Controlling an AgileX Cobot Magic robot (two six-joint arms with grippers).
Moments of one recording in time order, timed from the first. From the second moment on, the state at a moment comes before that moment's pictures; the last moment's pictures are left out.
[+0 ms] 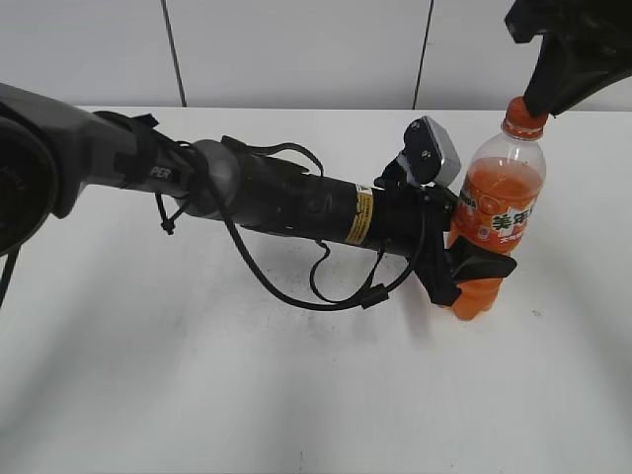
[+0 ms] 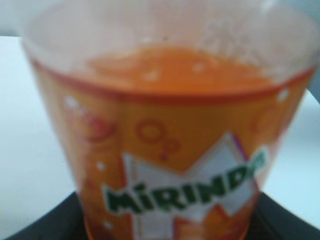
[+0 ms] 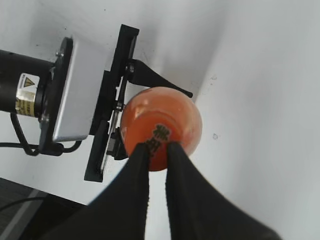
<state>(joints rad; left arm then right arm) -0.68 2.41 -1.59 1.32 -0.82 -0.89 0.33 1.60 -1.50 0.08 1.22 -0.05</state>
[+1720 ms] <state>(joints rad) -0.68 2.41 -1.59 1.33 -0.83 -0.89 0.32 1.63 -1.51 0.11 1.22 -0.39</state>
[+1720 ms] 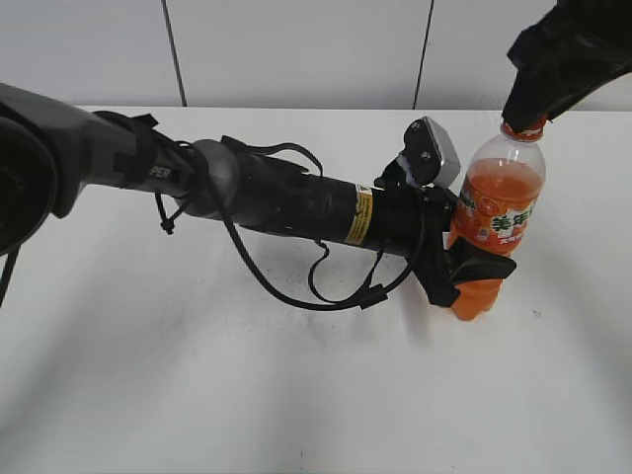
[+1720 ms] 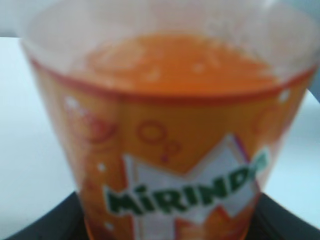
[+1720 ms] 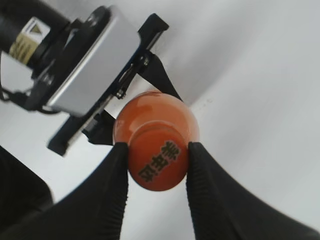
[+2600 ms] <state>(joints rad) -0.68 2.41 -1.59 1.36 -0.86 -0.89 0.32 1.51 -1.55 0.05 1.23 -0.79</state>
